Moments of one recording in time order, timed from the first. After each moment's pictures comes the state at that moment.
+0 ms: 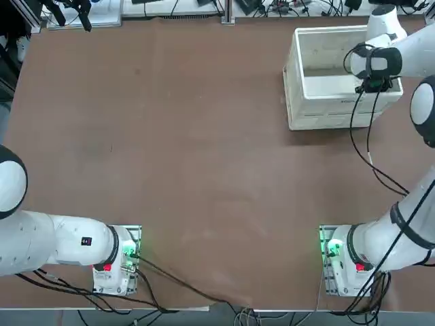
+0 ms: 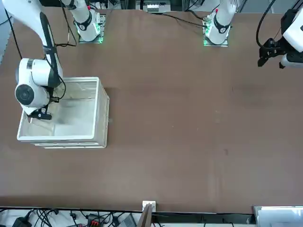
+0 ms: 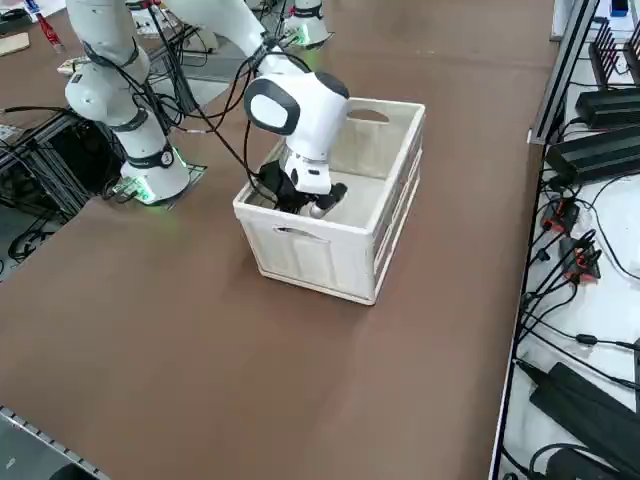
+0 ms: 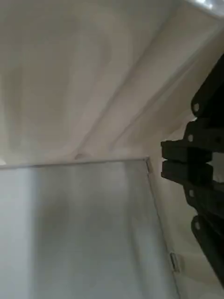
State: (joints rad) arm 0.24 0.38 -0.39 -2.07 -0.33 2.10 0.15
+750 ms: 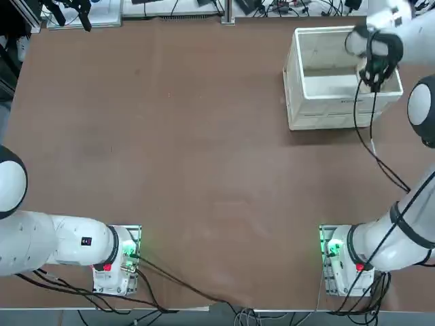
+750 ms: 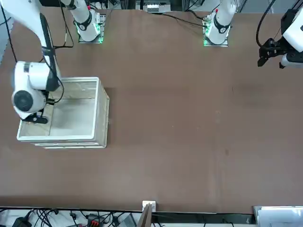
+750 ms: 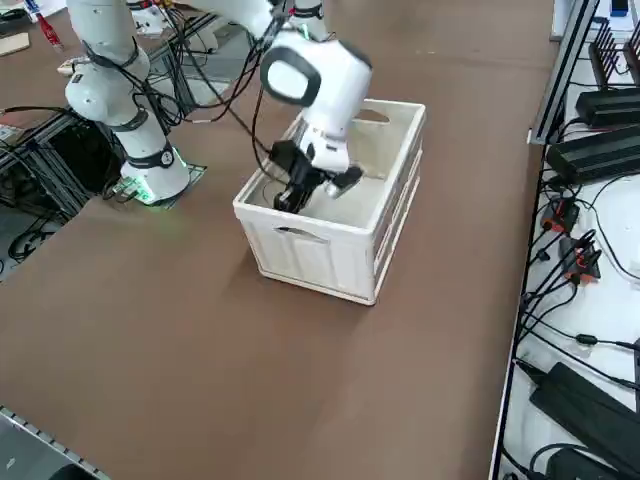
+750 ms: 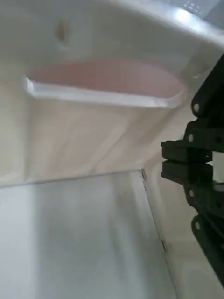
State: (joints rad) arm 0.26 0.36 -0.36 -1.84 -0.29 1.85 0.14
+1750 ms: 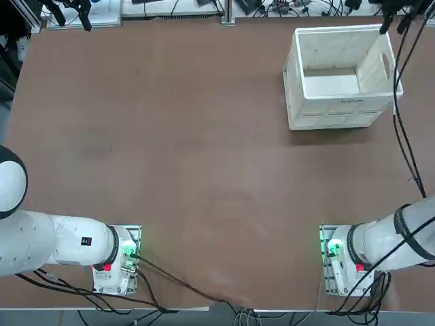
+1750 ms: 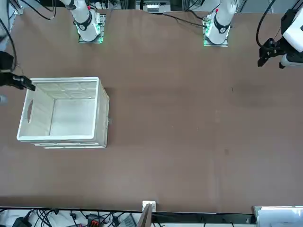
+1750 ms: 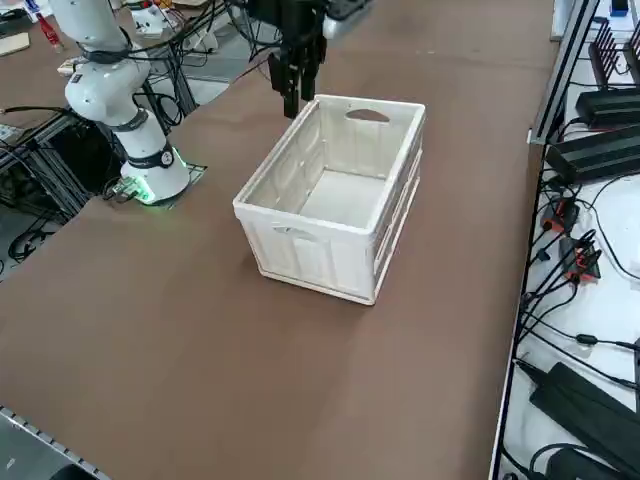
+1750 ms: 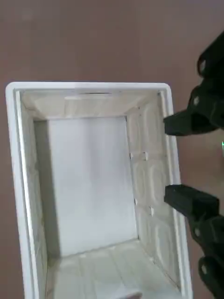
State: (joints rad) arm 0.24 0.11 -0.36 -1.53 0.02 1.52 -0.05
